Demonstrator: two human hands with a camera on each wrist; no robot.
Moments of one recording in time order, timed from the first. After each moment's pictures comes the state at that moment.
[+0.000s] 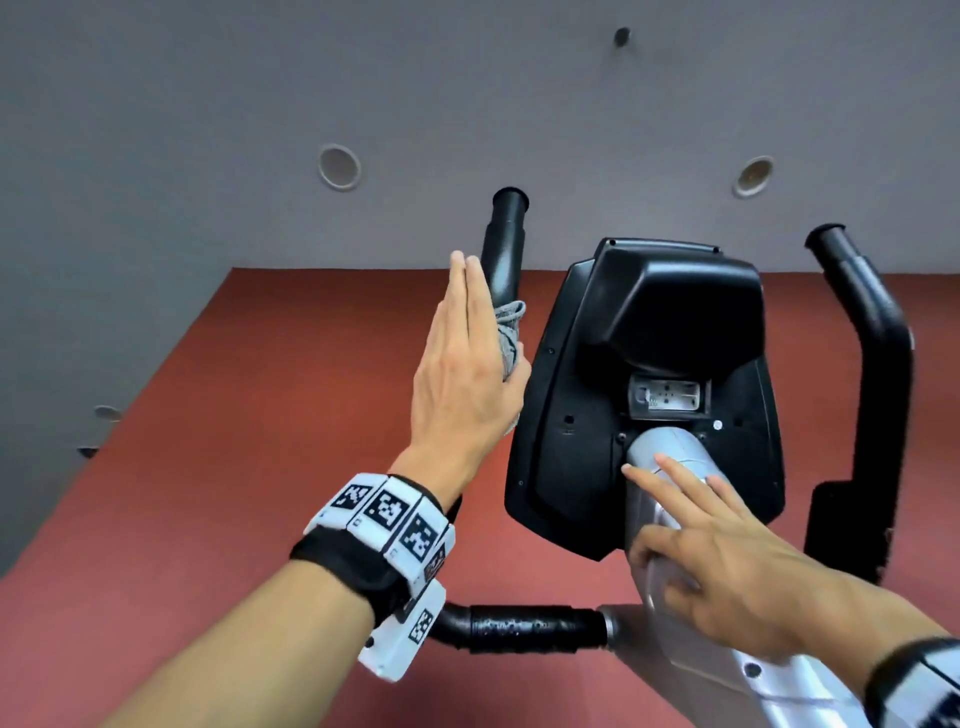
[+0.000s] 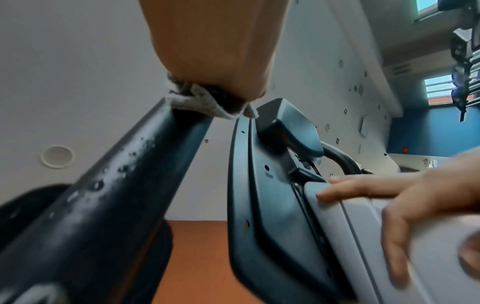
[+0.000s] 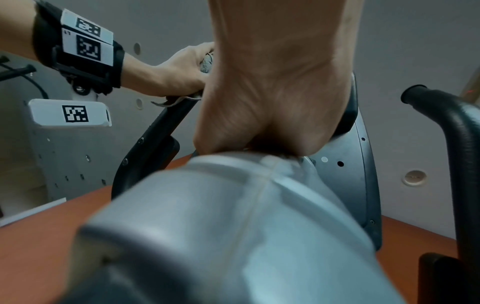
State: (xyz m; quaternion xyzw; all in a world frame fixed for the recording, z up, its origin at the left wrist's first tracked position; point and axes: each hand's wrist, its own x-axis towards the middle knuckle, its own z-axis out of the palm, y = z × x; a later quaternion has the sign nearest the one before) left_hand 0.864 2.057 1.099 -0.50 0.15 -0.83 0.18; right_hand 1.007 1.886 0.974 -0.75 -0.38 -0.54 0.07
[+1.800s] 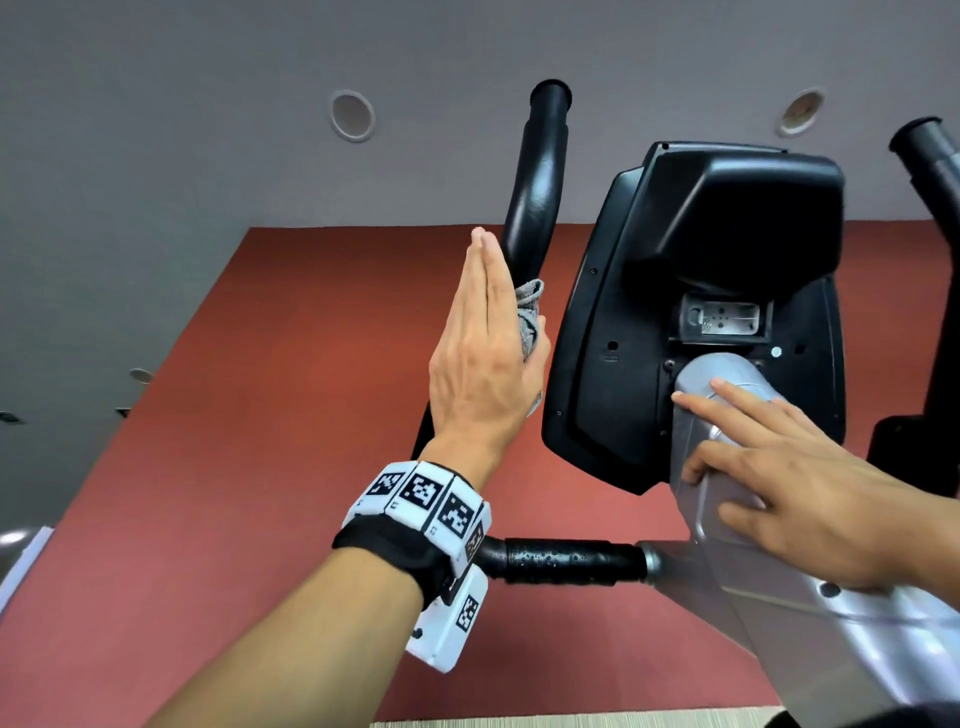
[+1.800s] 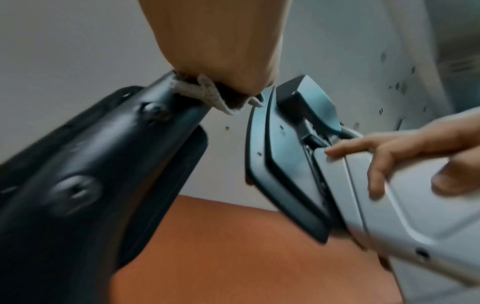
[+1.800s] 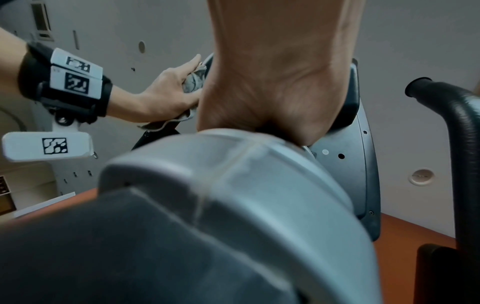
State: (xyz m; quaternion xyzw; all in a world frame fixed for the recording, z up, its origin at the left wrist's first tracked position) left_hand 0.901 2.107 1.073 -0.44 0.16 -0.86 0.19; right_hand 1.019 1.889 0.975 -0.72 -0.38 -0.57 0.08
